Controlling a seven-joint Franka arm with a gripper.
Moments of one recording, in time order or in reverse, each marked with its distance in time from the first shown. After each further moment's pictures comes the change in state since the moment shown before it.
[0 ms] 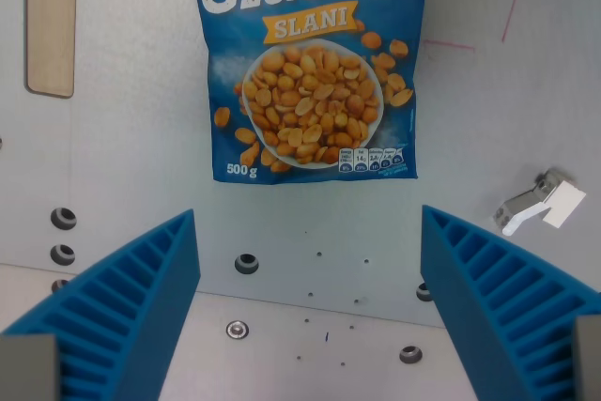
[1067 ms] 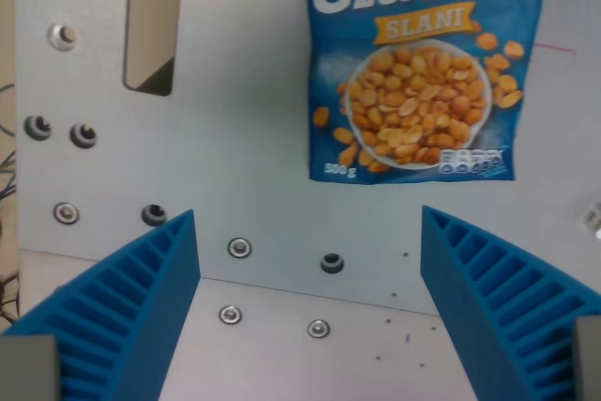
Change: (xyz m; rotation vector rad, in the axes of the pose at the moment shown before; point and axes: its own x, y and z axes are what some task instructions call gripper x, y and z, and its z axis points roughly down) arm 0.003 -0.072 0.000 0.005 -0.002 -0.016
